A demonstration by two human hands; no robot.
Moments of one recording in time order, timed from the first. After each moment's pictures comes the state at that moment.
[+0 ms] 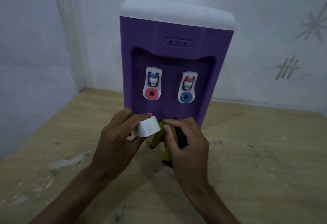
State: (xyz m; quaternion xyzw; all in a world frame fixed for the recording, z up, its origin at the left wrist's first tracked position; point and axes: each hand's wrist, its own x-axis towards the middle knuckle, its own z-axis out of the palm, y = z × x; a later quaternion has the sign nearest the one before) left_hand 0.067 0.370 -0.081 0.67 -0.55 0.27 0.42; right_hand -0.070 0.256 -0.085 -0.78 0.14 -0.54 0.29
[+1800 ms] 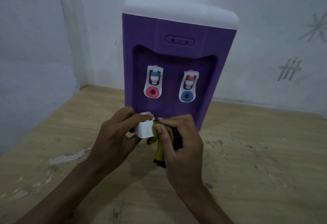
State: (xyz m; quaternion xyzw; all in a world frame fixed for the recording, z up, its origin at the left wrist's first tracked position) left_hand 0.079 0.372 -0.084 0.65 -0.58 0.24 0.42; right_hand -0.066 0.268 -0.082 -0.77 0.09 -0.55 0.32
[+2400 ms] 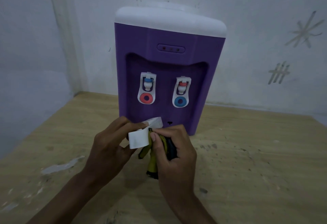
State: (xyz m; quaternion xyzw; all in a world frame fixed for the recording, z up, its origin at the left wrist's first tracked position) left_hand 0.073 0.370 -0.091 0.63 -0.58 0.23 0.47; right_hand -0.067 0.274 -0.089 -0.74 0.10 -0.57 0.35
